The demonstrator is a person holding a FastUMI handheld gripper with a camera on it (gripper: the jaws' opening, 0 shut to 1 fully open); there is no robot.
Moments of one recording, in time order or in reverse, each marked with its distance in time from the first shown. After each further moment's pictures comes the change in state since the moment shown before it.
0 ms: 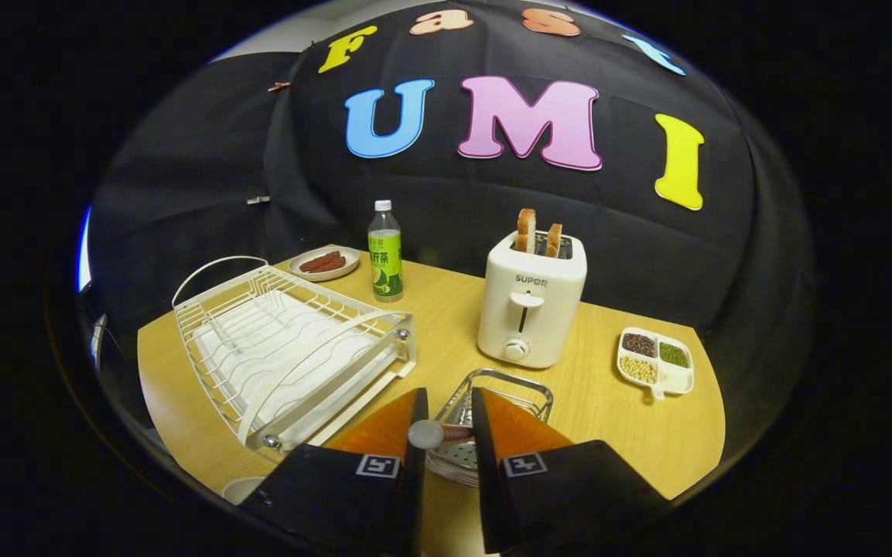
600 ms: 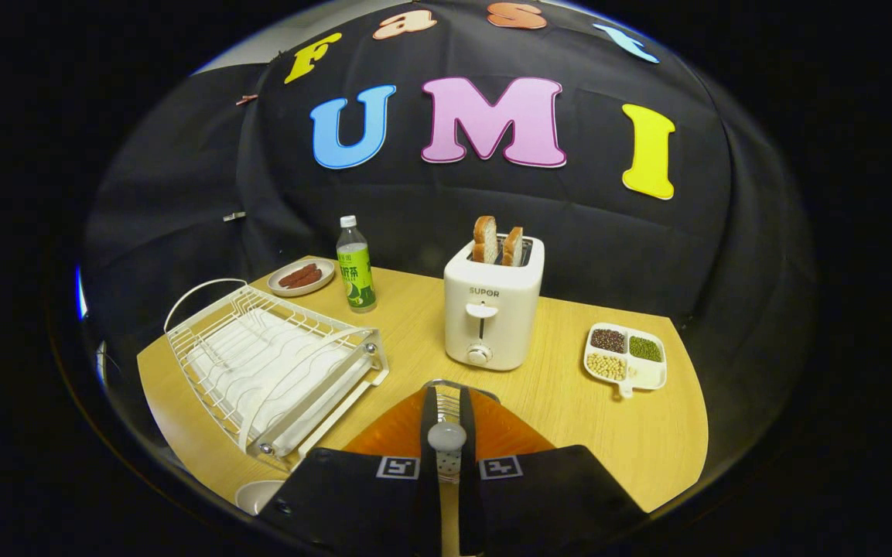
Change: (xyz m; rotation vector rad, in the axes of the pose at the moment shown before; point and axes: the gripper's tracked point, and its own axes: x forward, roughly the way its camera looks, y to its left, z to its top) arm -0.025 -0.031 0.027 0.083 0.011 -0.029
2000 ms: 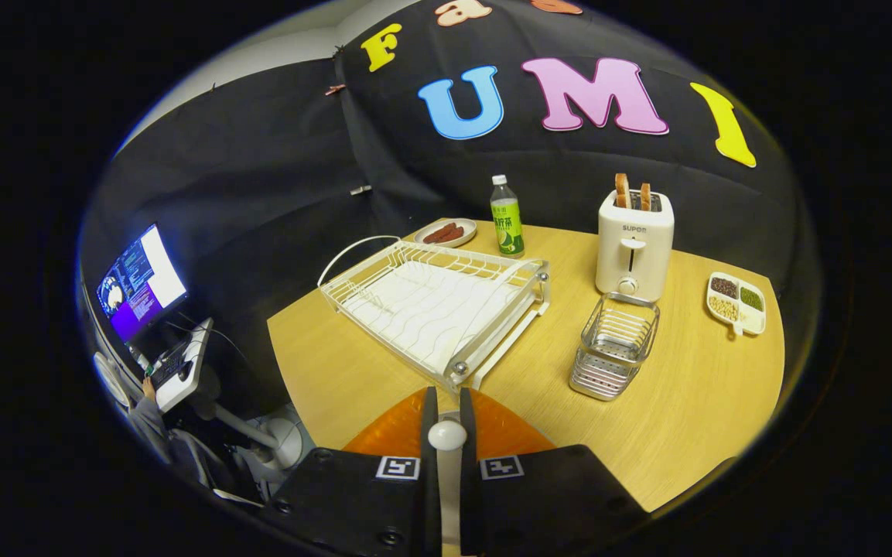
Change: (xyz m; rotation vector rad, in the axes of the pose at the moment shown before) arm -0.104 0.138 -0.084 0.024 0.164 0.440
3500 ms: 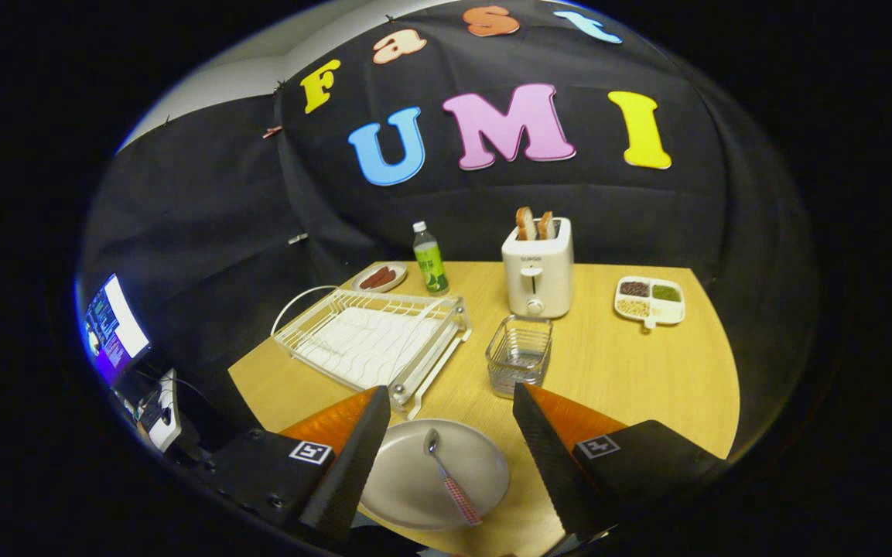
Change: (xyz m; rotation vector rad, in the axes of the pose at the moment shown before) arm -0.092 -0.049 0.054 0.109 -0.205 -0.276
